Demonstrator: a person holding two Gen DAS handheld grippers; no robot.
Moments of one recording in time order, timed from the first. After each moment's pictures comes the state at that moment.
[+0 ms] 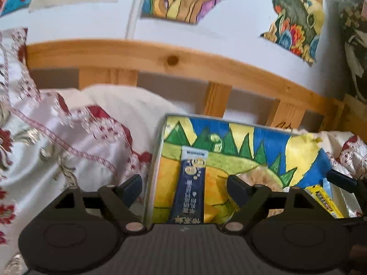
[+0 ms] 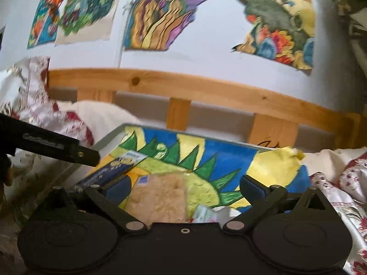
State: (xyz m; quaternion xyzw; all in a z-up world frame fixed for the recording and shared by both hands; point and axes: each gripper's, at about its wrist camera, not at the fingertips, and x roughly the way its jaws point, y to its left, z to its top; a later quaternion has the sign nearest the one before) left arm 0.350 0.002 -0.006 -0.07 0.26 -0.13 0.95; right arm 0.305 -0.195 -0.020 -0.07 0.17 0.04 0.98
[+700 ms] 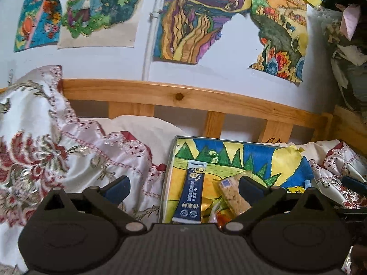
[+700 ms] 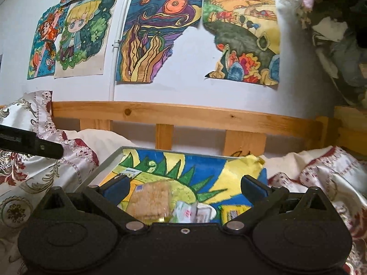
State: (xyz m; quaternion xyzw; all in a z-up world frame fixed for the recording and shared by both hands) left arm 0.250 0.014 0.038 -0.05 0.21 -0.09 0.97; right arm 0.218 -0.227 0.017 -0.04 0.13 0.02 0.99
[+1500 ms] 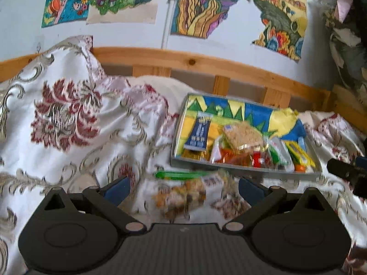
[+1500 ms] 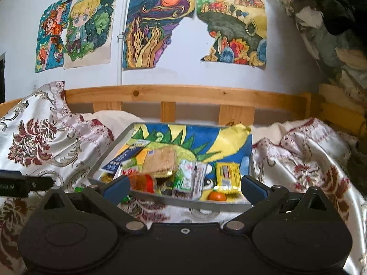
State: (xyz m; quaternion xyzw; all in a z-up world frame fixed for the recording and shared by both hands) left arm 0.145 0.024 -0.002 -0.06 0.26 -0.06 0.96; right arm 0.125 -0.235 0.027 -0.02 0.20 0.02 0.98
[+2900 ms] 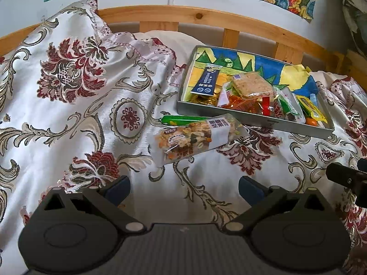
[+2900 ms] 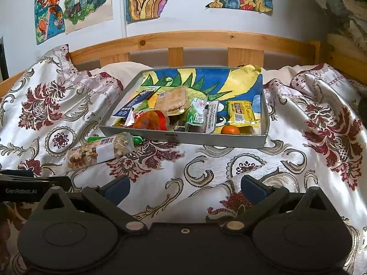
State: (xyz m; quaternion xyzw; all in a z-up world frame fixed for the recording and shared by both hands) left arm 0.133 0.010 -0.026 -0.04 0.36 -0.03 0.93; right arm 0.112 -0.233 -0.004 0.01 0.32 0.05 0.95
